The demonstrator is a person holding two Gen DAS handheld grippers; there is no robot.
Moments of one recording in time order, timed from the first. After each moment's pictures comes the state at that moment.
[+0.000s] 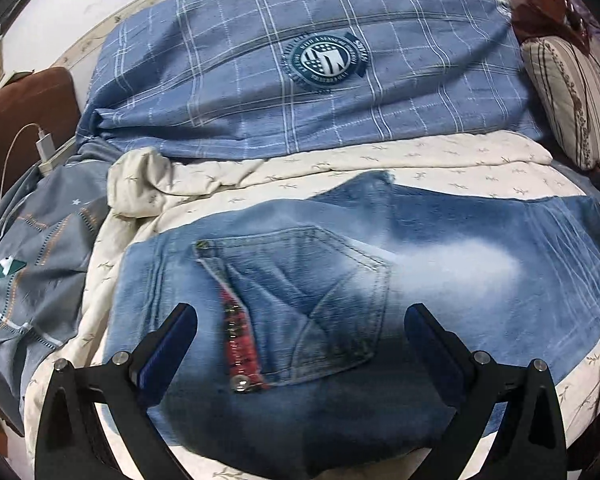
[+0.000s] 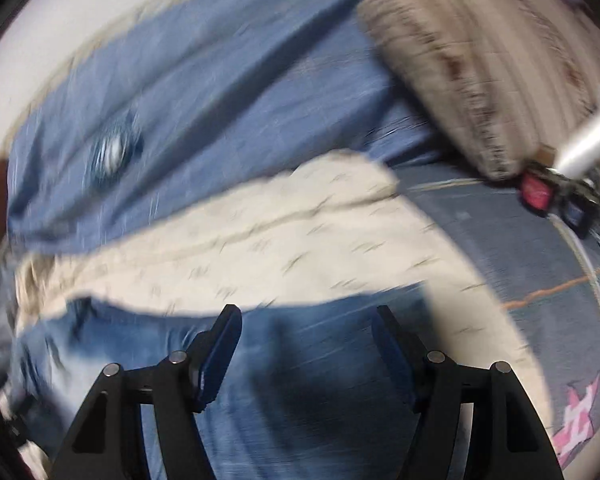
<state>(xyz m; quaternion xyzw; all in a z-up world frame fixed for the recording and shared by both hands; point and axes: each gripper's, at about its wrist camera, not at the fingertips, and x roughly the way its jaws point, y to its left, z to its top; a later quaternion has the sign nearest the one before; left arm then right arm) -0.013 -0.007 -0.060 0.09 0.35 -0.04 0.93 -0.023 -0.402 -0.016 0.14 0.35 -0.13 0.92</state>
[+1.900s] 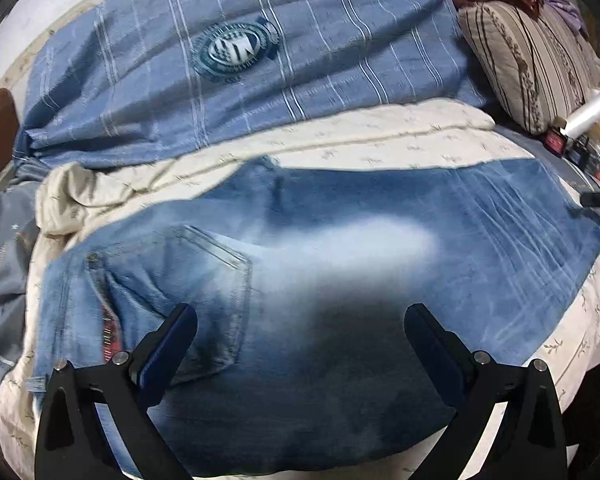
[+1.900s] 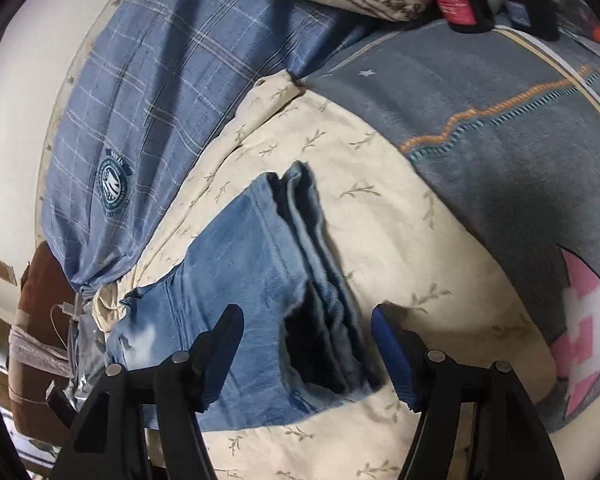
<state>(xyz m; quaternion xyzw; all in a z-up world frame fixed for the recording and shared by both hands) -0.014 -0.075 -0.085 0.11 0.38 -0.14 0.91 -0.079 -0.477 -0.069 0.36 0.44 -0.02 0.83</state>
